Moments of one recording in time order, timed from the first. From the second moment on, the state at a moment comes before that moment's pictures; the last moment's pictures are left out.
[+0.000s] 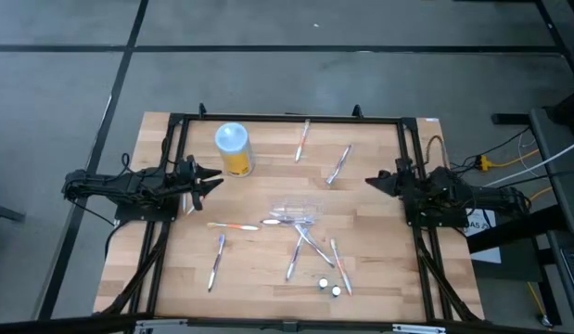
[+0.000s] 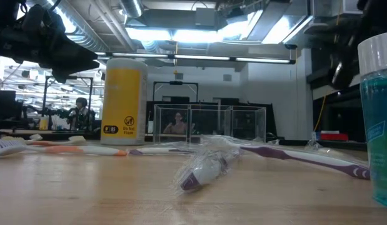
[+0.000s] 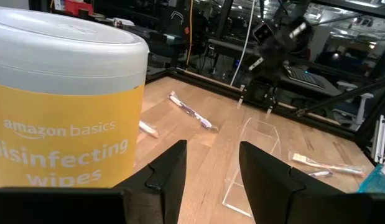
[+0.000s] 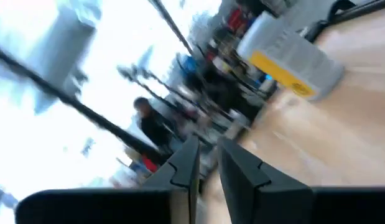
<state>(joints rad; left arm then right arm) -0.07 0.01 0.07 -0.14 -0.40 -0.30 -0.01 0.00 0.02 0.20 0.03 1.06</state>
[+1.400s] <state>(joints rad) -0.07 0.00 0.07 0.45 -1.03 -0.59 0.03 0.00 0.02 0.59 0.57 0.86</state>
